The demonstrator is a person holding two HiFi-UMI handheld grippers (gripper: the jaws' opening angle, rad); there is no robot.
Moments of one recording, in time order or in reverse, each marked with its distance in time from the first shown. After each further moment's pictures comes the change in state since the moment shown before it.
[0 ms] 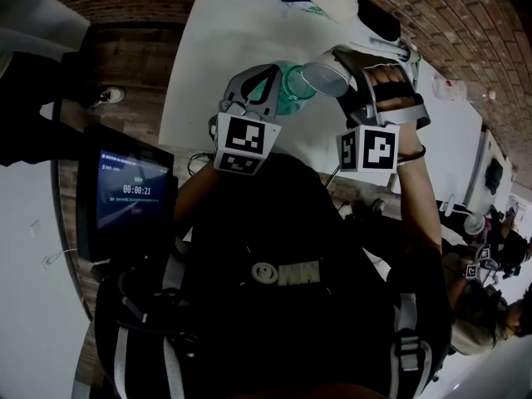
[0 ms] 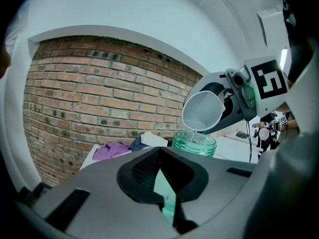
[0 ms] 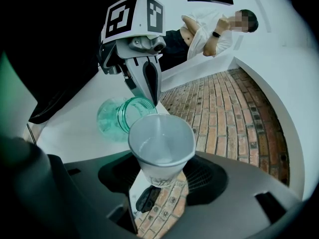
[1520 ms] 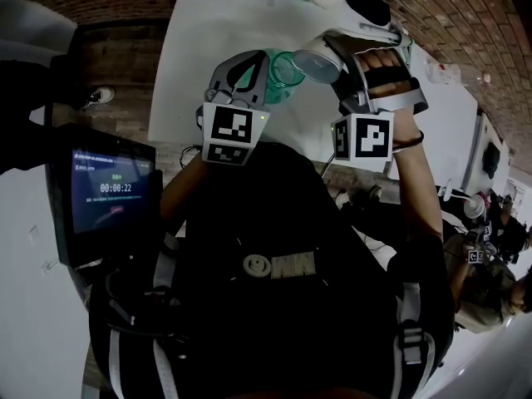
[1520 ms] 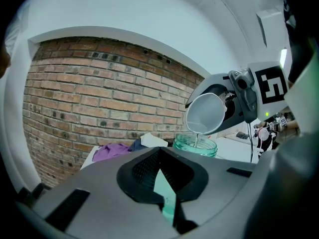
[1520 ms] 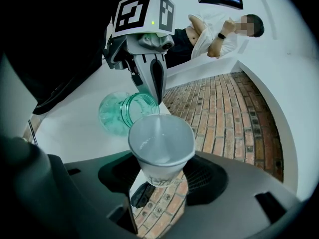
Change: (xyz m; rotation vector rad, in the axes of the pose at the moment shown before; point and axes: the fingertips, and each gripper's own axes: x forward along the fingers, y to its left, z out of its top) left arm 0.001 0.002 0.005 0.003 -0.015 0.006; right arm -0.003 0.001 -0.004 -0.066 0.023 -0.025
